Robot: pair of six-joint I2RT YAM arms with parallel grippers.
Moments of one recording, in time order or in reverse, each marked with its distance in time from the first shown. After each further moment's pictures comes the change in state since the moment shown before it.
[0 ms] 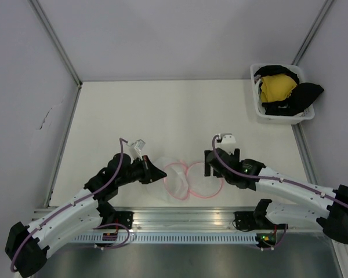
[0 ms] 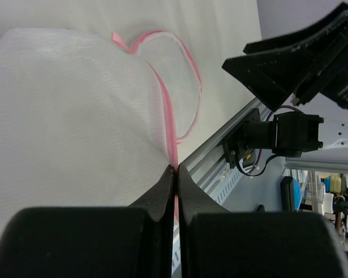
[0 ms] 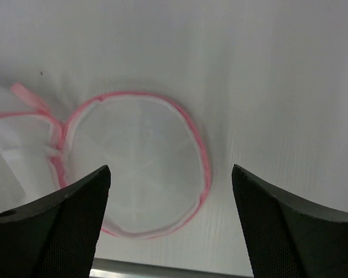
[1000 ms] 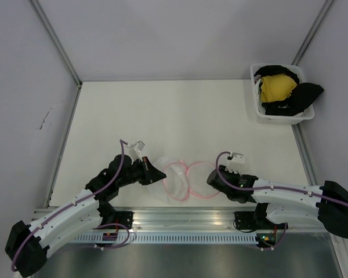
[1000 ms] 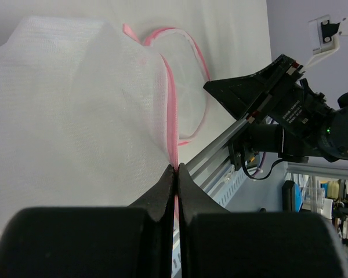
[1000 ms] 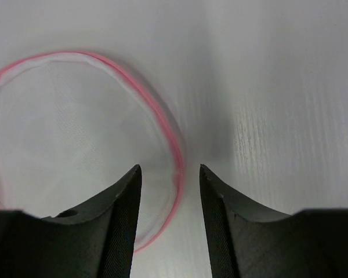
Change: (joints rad) left arm 0.000 0.008 -0.033 0.013 -0.017 -0.023; right arm 0.164 -0.012 -0.290 0.049 0.140 0.480
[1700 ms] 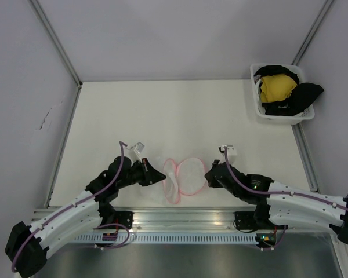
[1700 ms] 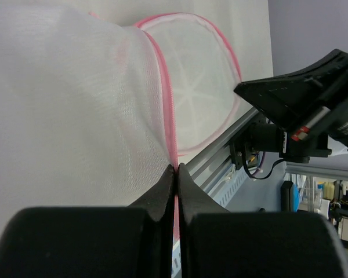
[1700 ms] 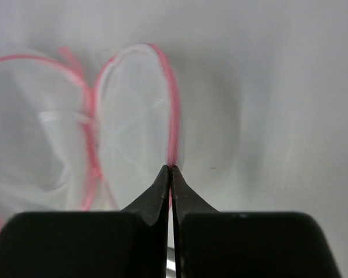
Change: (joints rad) left arm 0.000 -0.017 -0.034 0.018 0.000 -0.018; right arm 0.021 -0.193 0.037 0.100 -0.116 -0.214
